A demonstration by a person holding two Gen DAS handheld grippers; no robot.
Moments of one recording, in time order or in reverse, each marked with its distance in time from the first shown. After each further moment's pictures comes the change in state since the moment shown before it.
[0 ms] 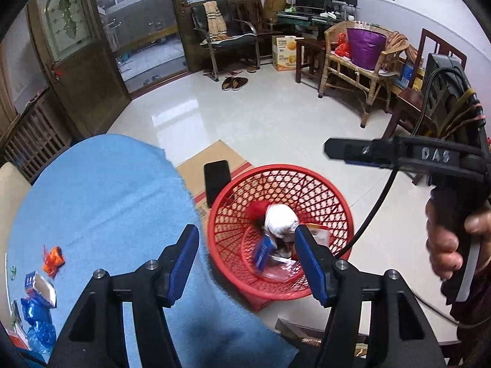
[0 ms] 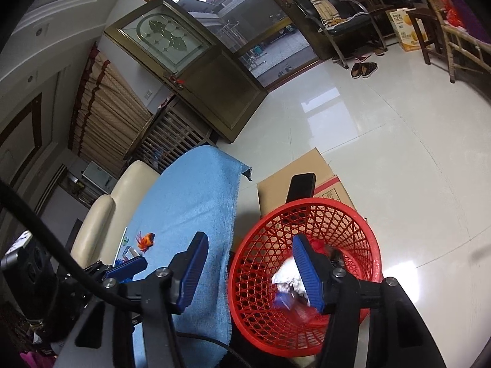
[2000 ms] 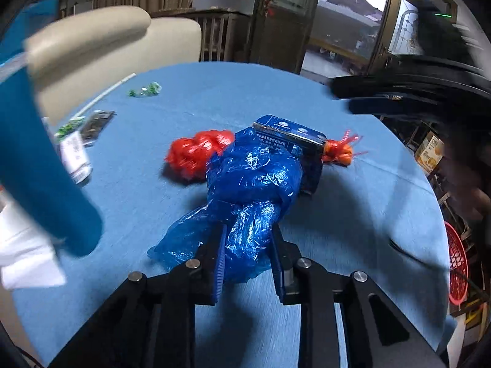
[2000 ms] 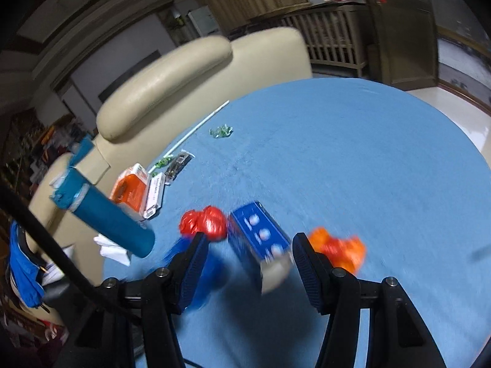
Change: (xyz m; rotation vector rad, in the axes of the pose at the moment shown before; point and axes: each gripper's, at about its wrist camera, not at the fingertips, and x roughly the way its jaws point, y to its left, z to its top) left arm -0.072 0.347 -0.267 -0.757 -0.108 0.320; right arm 0.356 0.423 -0.095 -0.741 0.490 0.269
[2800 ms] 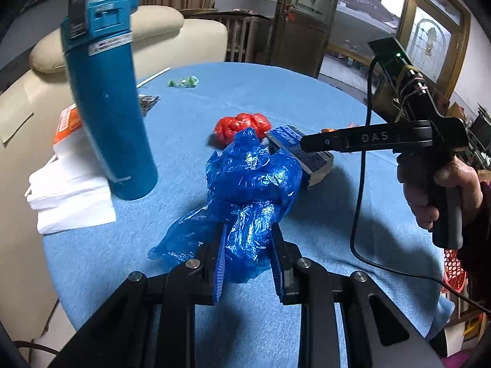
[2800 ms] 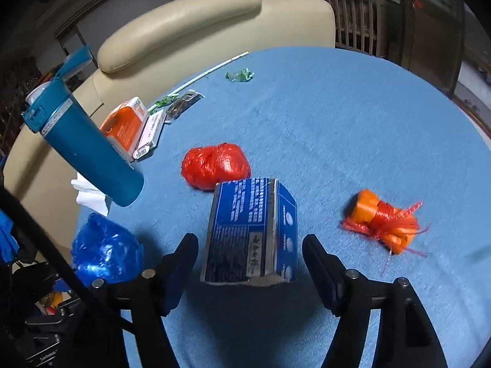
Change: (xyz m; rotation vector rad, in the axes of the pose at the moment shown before) left arm -0.053 0.019 -0.035 -0.064 0.002 0.075; right arm 0.047 0.042 -0.048 -0.144 0.139 -0.069
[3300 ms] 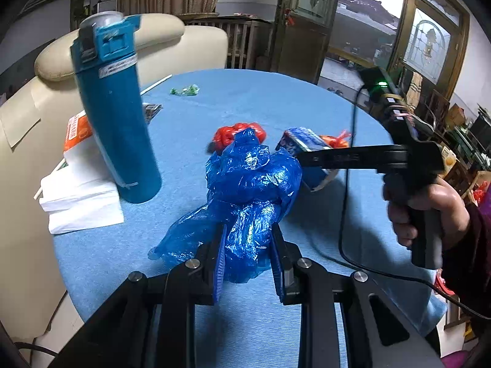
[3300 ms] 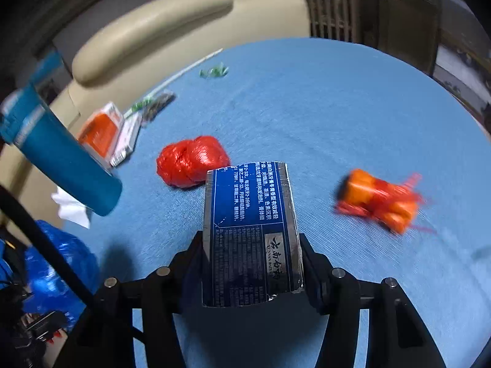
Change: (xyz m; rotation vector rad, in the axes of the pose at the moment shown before) left arm -0.026 -0.015 0.003 0.017 -0.020 -0.001; right arm 0.004 -0.011 -0.015 0.112 -0.027 -0.051
